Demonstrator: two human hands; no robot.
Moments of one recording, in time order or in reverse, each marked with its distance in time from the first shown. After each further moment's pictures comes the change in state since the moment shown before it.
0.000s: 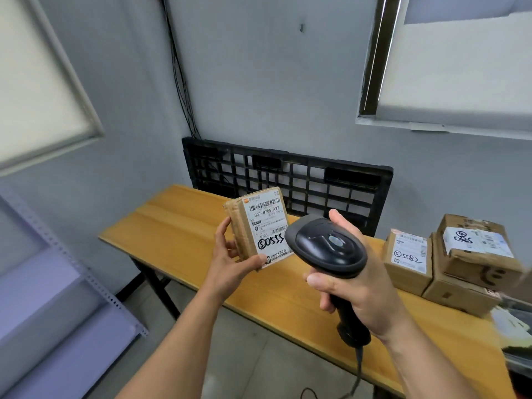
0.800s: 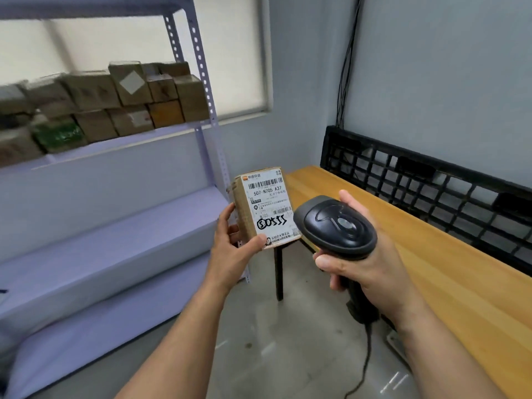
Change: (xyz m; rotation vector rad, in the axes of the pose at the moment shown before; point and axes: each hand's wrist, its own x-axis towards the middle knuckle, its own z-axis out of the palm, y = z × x) left_hand -0.178 -0.008 -0.215 -0.035 0.613 0.015; right_hand -0.010 -0.022 0.217 0.092 -0.461 -0.110
